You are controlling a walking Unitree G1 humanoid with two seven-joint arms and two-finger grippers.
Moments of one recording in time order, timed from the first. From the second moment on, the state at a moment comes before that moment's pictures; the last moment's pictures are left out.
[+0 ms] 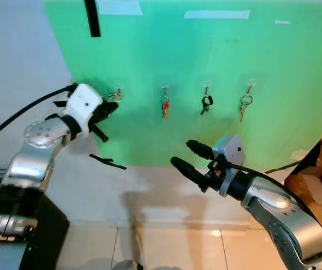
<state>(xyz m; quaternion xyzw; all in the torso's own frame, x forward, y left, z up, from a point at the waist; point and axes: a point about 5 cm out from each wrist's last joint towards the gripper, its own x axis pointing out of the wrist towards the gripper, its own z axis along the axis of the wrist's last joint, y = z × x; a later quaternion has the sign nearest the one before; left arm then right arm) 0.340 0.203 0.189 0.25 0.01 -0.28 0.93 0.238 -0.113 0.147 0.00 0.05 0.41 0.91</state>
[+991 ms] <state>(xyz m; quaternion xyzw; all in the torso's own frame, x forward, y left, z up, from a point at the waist) 0.344 0.215 0.167 0.52 0.09 -0.19 0.83 0.239 -0.110 0.147 -0.01 0.06 0.41 0.91</state>
